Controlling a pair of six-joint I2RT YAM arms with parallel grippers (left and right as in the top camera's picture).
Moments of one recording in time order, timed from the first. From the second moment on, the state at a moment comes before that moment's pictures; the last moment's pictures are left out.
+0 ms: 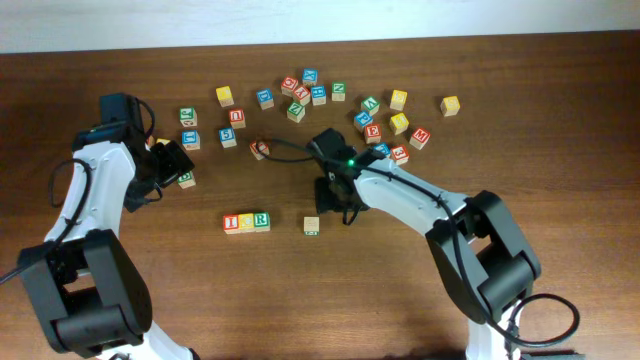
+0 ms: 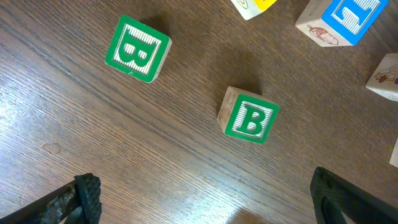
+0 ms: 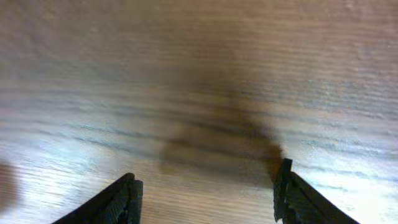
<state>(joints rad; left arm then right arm) 0.19 1.84 1.38 -0.91 -0.01 -0.45 0.59 2.02 1.35 -0.63 -0.02 0.55</state>
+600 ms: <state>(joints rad) 0.19 1.84 1.38 -0.91 -0.01 -0.45 0.66 2.02 1.35 -0.62 -0.25 0.55</state>
